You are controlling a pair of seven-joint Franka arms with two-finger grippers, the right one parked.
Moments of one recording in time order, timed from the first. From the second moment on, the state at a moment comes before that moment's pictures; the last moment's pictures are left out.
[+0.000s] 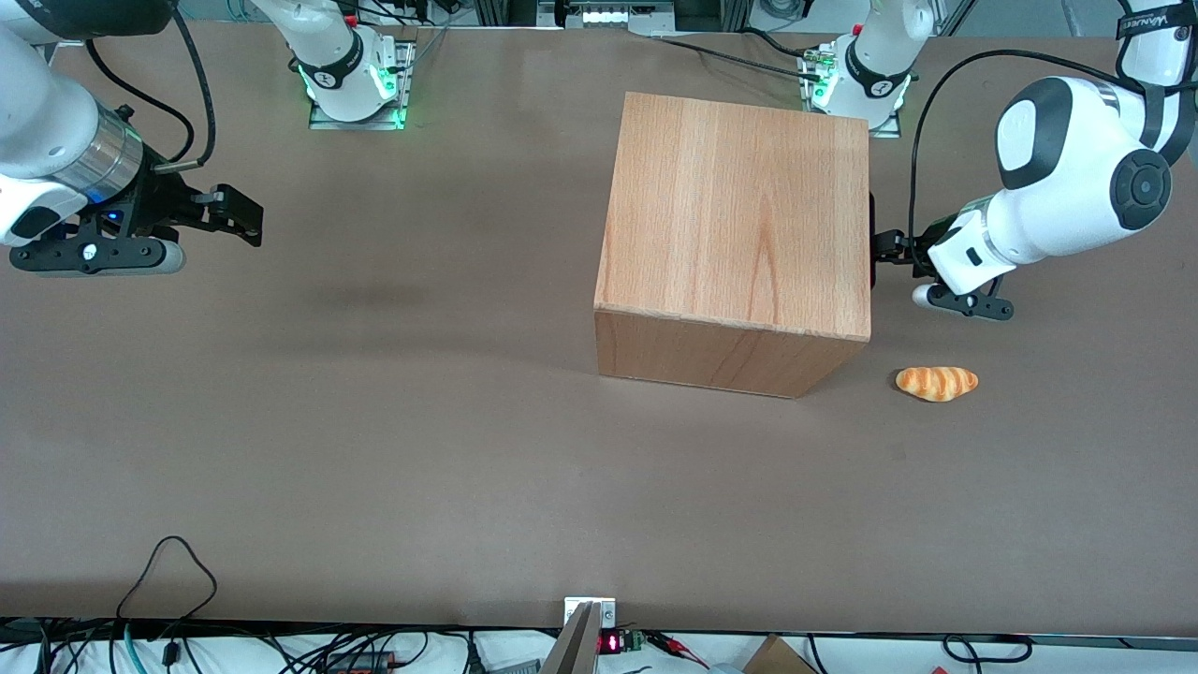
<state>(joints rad) 0.09 0.04 -0.15 -2.09 -0.26 1.91 0.15</state>
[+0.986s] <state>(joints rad) 0.23 0.04 -0.15 -2.09 -0.21 1.92 0.19</state>
